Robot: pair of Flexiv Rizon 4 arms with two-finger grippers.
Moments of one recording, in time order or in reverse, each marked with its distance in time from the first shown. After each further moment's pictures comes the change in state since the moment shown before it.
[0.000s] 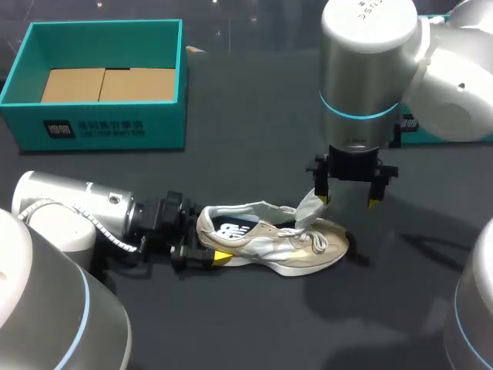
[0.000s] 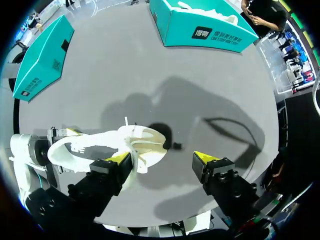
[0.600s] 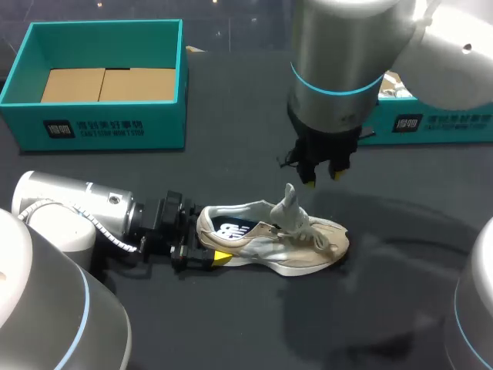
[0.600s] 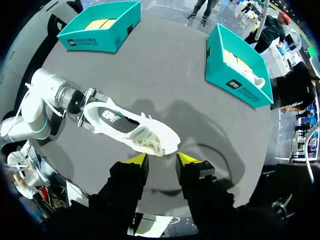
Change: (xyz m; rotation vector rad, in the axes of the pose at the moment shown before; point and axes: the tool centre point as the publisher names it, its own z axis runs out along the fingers) left arm 0.000 0.000 0.000 0.000 0.000 0.000; right arm 0.043 -0.017 -0.090 -0.099 0.039 -0.510
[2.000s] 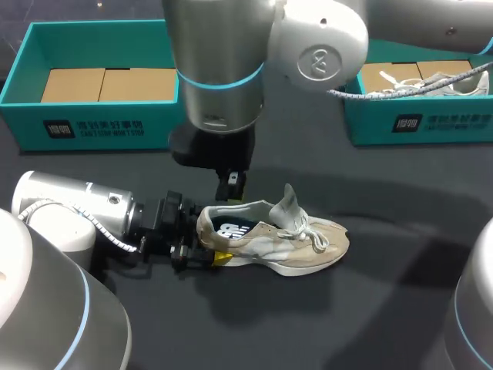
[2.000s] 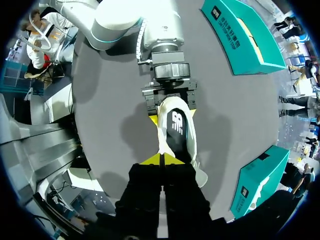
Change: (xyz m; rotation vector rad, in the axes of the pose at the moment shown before) left arm 0.000 0.000 0.000 0.000 0.000 0.000; right arm 0.121 0.029 0.023 0.106 0.169 -1.029
